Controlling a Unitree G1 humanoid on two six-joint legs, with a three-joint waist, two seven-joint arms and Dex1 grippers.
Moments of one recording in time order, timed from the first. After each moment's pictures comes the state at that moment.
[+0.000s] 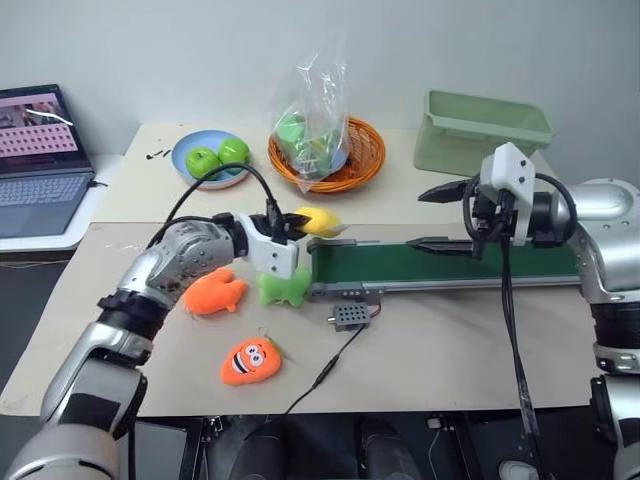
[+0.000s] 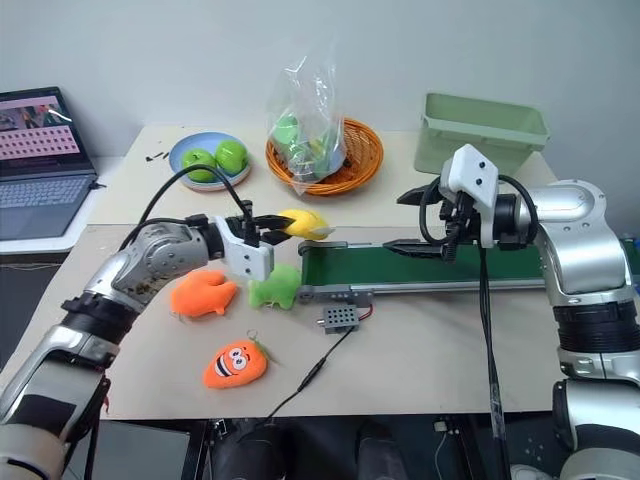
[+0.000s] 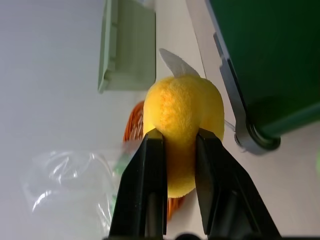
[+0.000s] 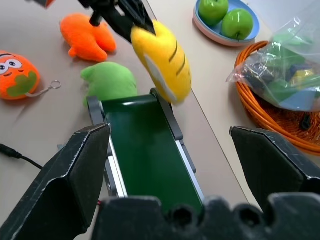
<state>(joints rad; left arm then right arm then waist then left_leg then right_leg) -0.82 0.64 -0.38 0.45 0.48 -0.71 -0.52 -0.72 -0.85 0.00 0.01 0.32 0.40 1.24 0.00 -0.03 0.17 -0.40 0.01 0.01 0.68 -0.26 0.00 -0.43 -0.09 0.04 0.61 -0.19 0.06</state>
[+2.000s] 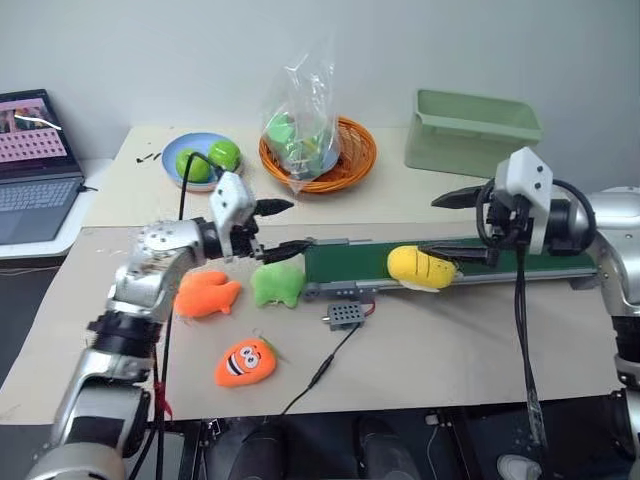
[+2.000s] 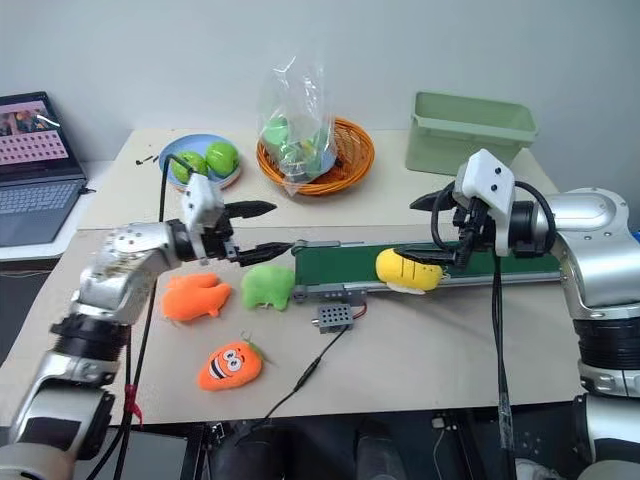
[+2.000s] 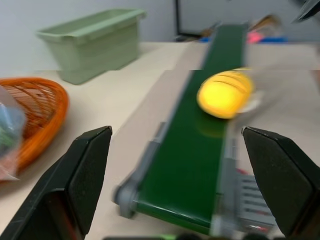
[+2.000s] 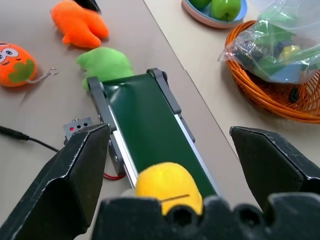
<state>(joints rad) -0.61 0.65 -0.06 0.06 -0.54 0.41 -1.03 -0.65 -0.92 -0.03 -0.05 0.37 0.45 1.24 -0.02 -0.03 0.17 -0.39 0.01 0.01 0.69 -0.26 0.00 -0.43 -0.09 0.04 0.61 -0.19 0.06</state>
